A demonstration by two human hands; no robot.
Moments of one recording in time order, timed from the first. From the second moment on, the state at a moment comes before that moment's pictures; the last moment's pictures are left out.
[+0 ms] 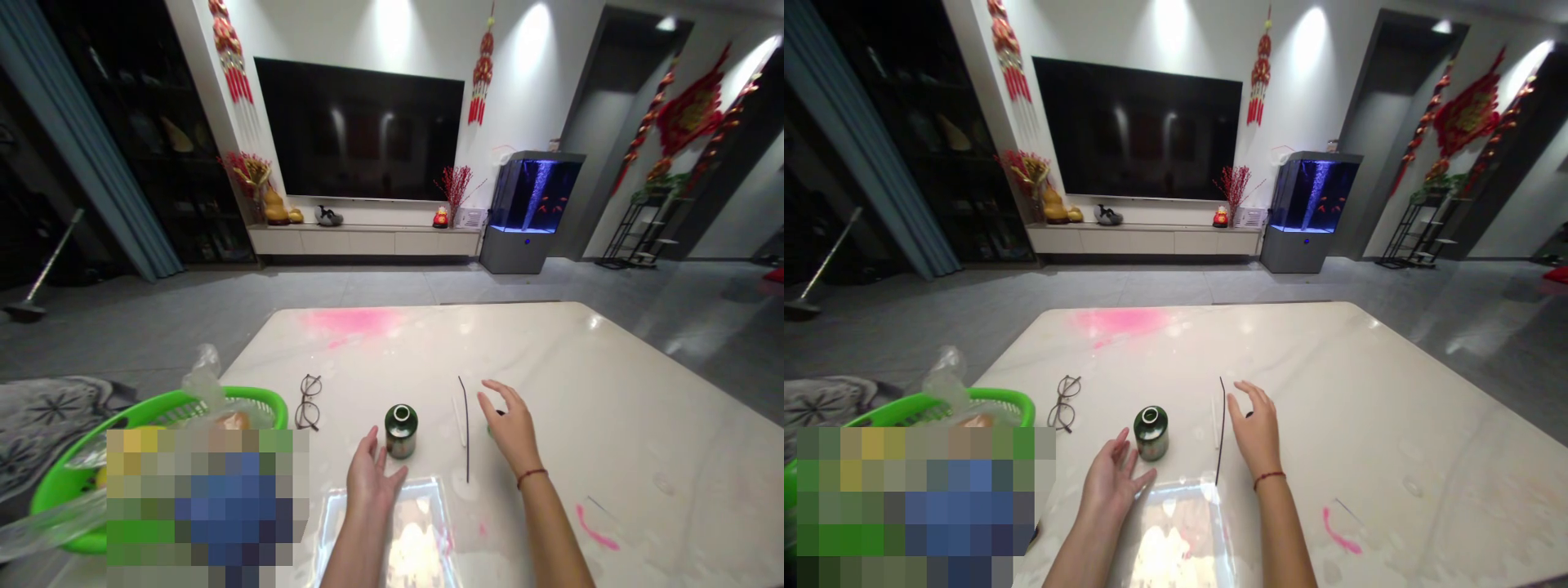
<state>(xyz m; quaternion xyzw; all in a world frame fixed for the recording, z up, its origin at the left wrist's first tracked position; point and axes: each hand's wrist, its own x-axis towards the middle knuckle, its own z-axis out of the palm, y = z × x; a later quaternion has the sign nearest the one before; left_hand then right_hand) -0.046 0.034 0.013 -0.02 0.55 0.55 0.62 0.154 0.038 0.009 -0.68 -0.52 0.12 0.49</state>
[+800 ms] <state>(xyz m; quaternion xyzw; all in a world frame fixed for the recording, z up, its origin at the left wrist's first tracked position) -0.045 0.025 0.018 0.01 0.56 0.51 0.66 0.054 0.051 0.005 -0.45 -0.42 0.45 0.65</state>
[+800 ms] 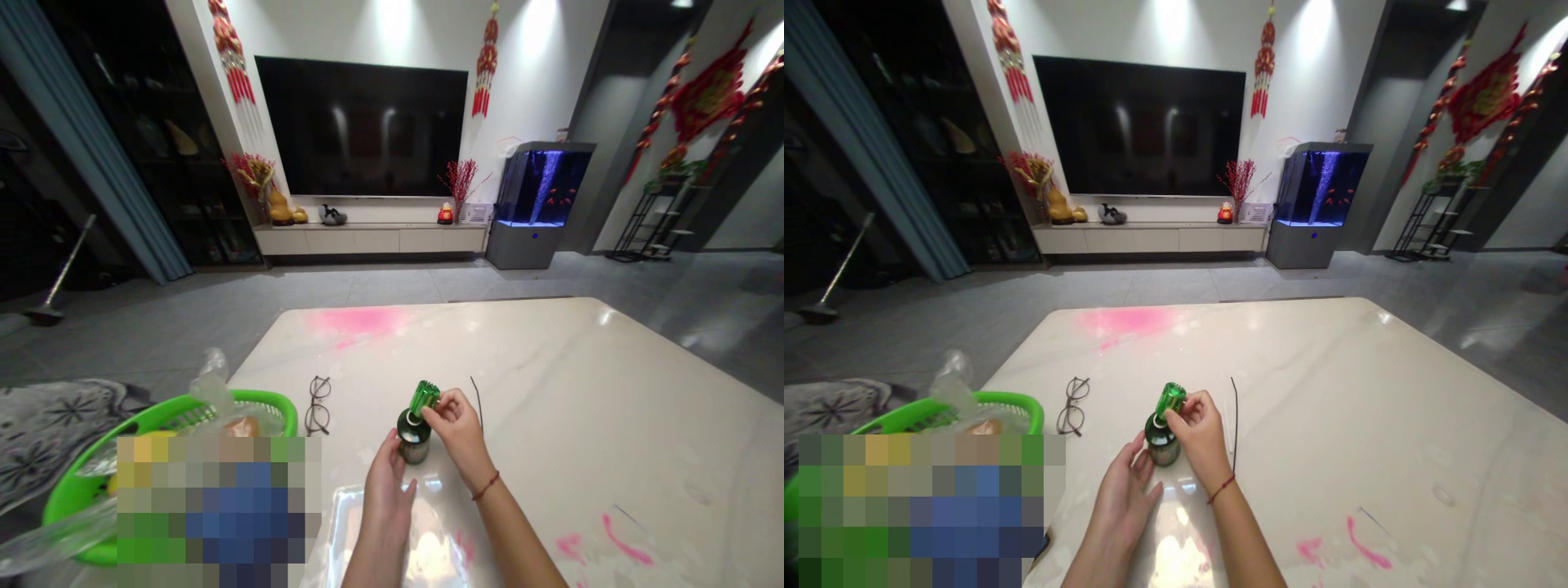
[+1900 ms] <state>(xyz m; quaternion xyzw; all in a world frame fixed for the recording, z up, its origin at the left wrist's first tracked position) -0.044 0.017 0.031 -0.01 0.46 0.51 0.72 0.058 0.033 0.007 -0.57 -0.67 0.23 0.41</state>
